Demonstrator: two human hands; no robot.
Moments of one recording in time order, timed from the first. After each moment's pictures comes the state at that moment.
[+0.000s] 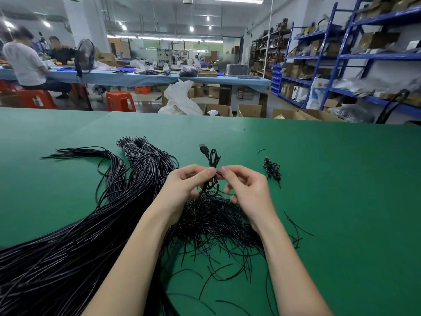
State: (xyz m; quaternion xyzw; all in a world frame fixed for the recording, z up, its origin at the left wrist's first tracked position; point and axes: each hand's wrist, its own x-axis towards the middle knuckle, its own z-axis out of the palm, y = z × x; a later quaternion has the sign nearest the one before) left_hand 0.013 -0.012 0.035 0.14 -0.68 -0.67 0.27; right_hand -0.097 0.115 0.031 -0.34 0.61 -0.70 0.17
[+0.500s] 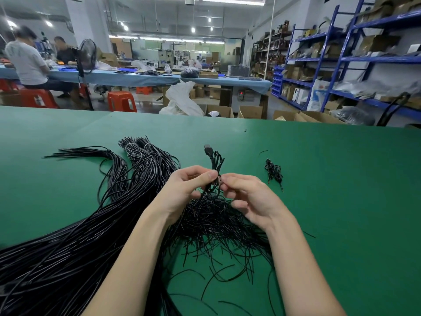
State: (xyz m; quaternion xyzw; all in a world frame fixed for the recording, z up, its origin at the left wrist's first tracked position) left_hand 0.020 -0.011 0.042 0.11 -0.66 -0.70 0.24; right_hand -0.097 0.125 0.049 -0.29 0.53 -0.68 0.41
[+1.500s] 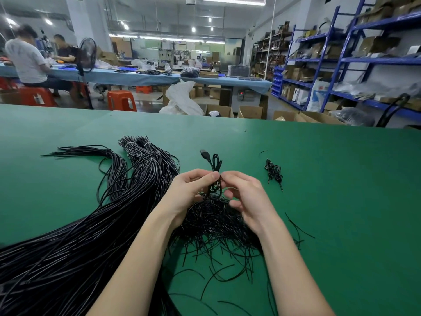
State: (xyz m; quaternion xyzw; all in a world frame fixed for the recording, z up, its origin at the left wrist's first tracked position) left_hand 0.009 -0.010 0.027 0.17 -0.66 -0.69 0.24; right_hand -0.097 0.110 0.034 -0.24 0.60 -0.69 0.32
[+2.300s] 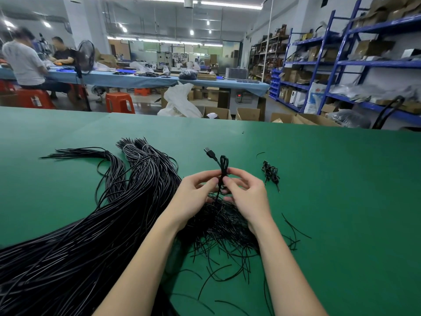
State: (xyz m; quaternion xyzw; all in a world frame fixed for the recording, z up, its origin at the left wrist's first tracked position) left_hand -0.005 0.002 0.023 0.17 -0.72 -0.61 0.29; right_hand -0.104 0.106 0.017 -0.26 0.64 -0.71 0.16
